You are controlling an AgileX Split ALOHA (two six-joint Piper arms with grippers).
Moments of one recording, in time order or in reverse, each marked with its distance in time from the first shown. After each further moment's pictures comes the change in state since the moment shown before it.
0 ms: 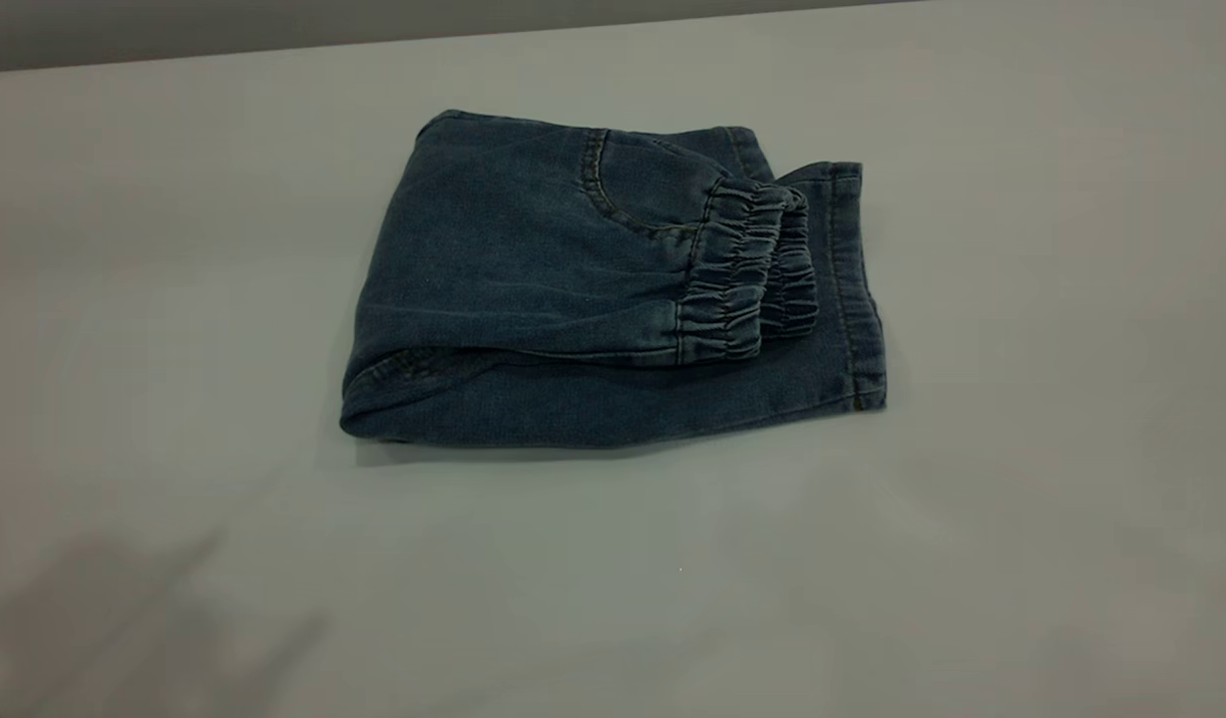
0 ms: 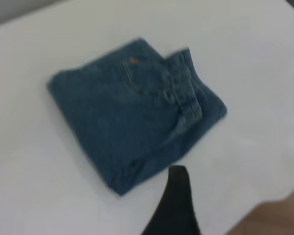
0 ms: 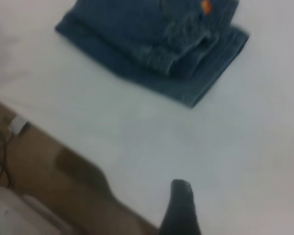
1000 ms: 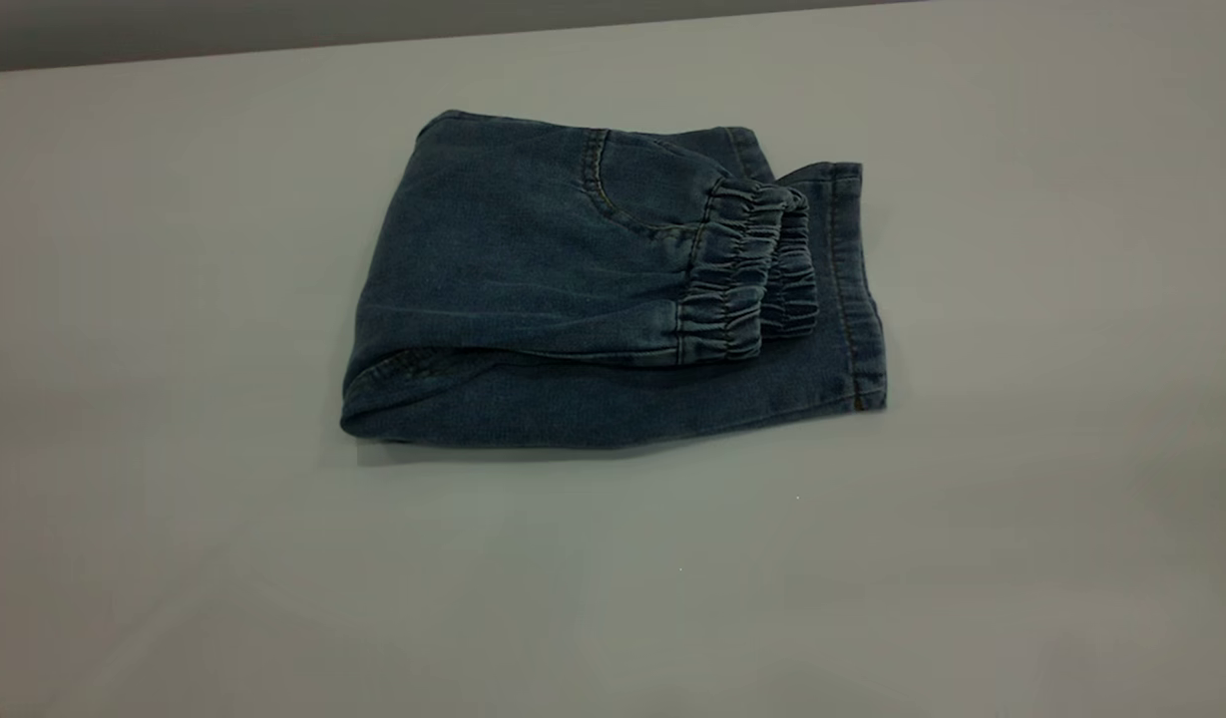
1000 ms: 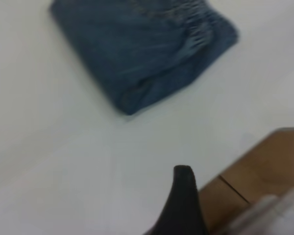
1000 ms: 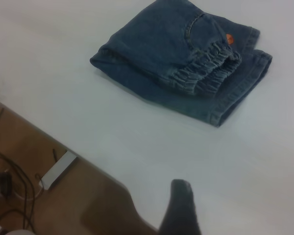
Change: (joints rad) left arm 0.000 -0.408 0.297 0.129 0.103 -0.052; right arm -0.001 -0.461 0.245 0.058 -0.040 -0.001
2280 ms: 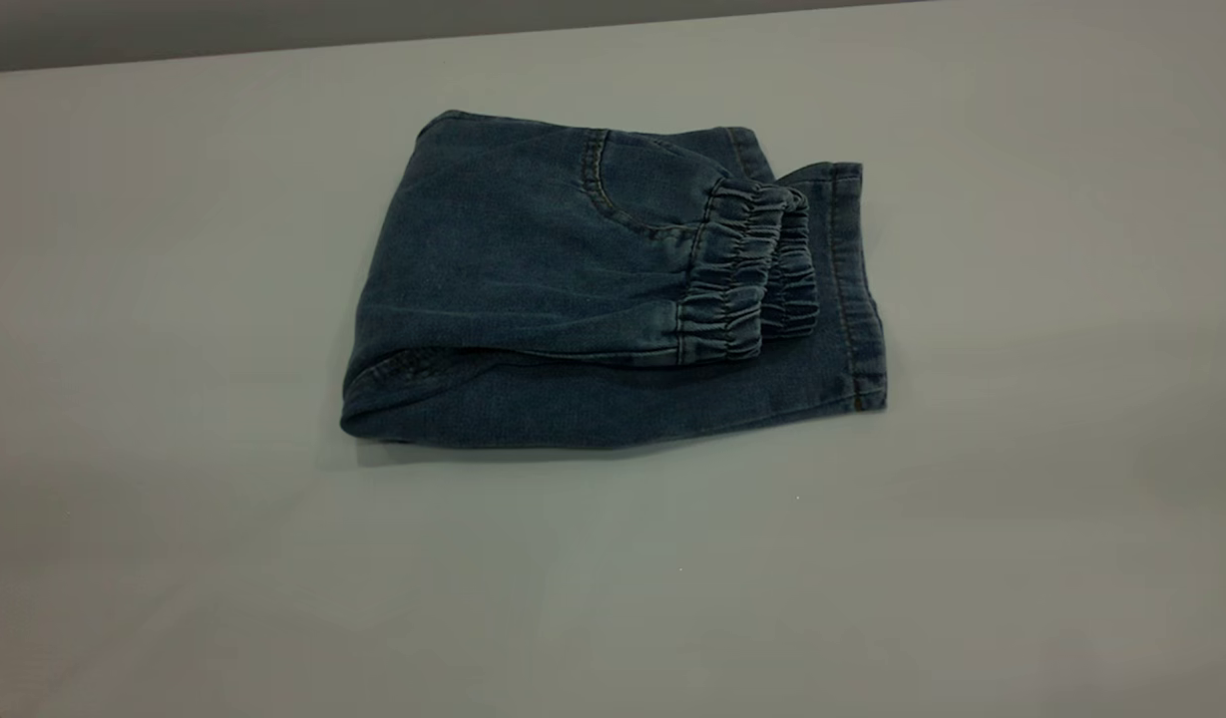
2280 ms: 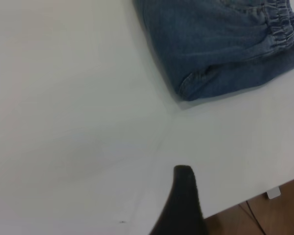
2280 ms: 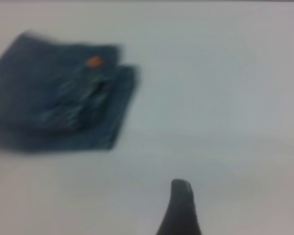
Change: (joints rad) left arm 0.000 -0.274 0.289 0.151 -0.122 -0.211; right arm -0.562 -0.037 0.000 0.001 0.001 0.000
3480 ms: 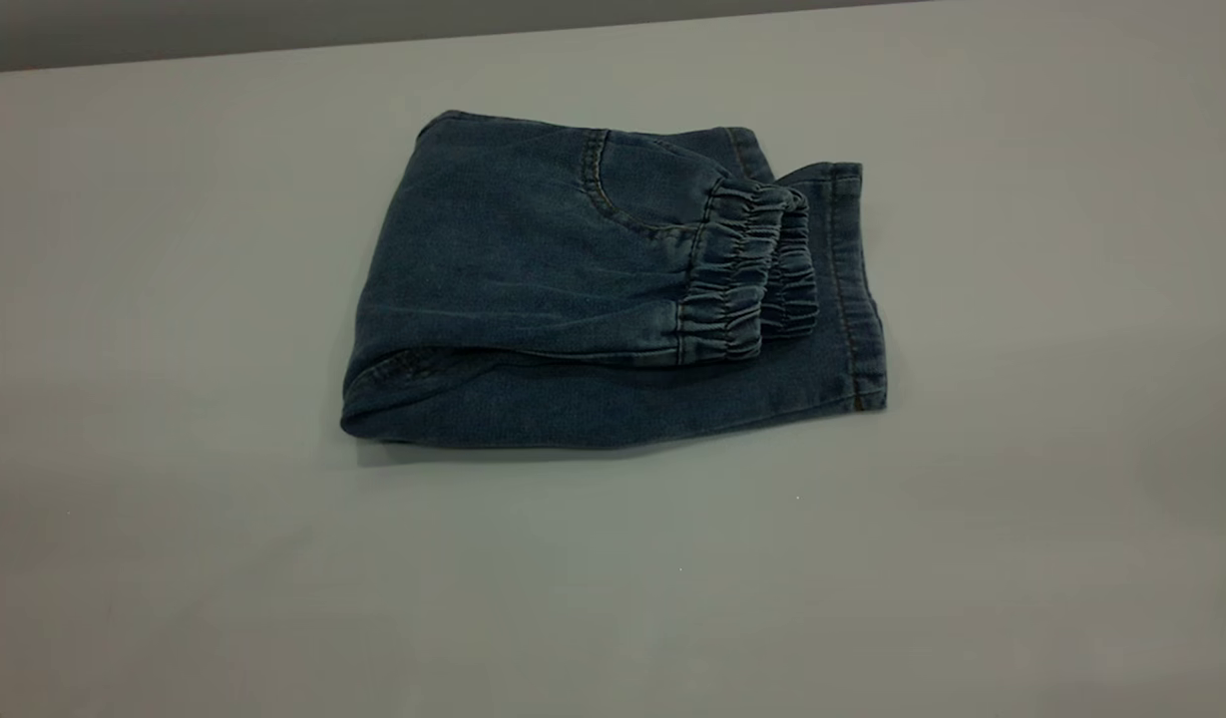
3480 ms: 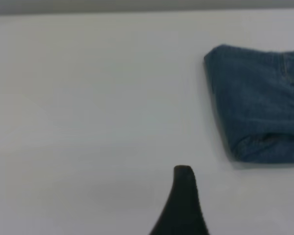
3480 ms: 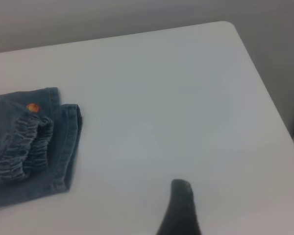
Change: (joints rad) left arm 0.272 -0.215 -0.001 -0.004 0.002 0.001; right arm -0.176 -0.053 -0.001 0.007 -0.001 0.000
